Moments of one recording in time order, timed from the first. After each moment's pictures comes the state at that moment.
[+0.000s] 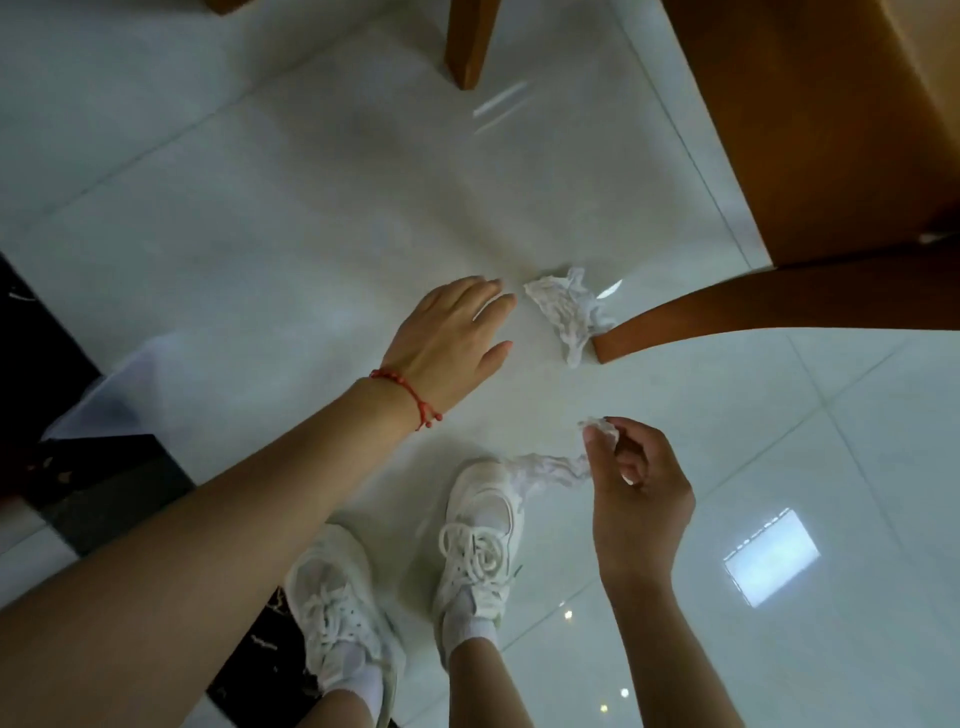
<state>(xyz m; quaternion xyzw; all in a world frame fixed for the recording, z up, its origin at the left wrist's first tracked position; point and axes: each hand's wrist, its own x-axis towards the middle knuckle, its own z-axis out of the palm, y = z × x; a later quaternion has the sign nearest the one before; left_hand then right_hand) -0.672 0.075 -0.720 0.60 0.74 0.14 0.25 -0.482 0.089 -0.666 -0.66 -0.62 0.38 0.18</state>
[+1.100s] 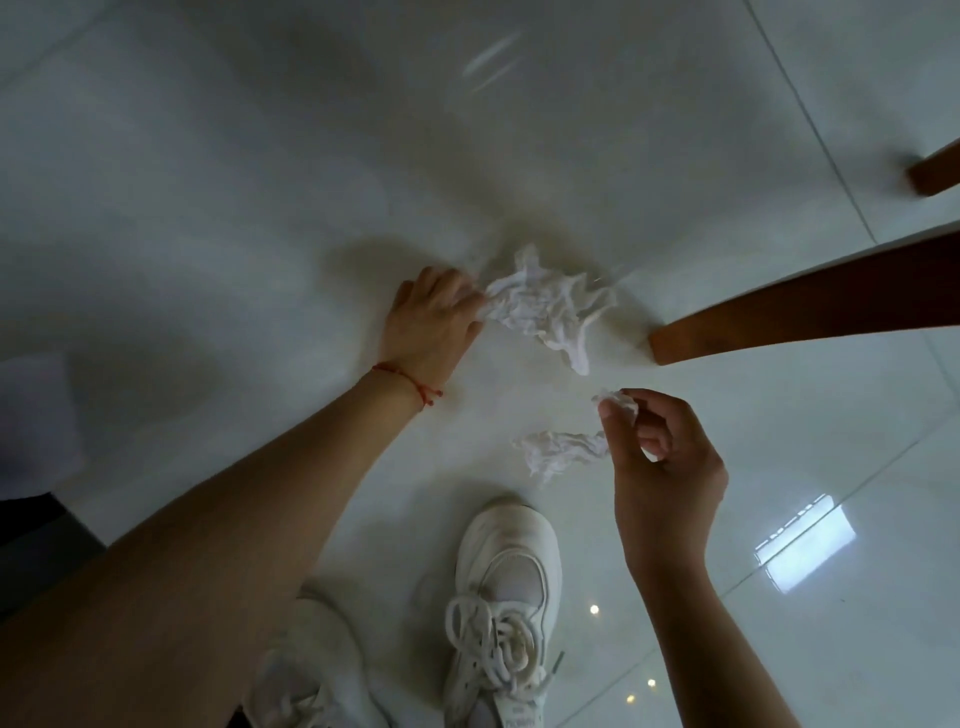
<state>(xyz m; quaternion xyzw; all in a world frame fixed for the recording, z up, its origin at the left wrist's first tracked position) -0.674 0.084 -0.884 0.57 0.79 0.15 0.18 -0.489 0.113 -0.790 -0.66 -0.64 0.36 0.17</state>
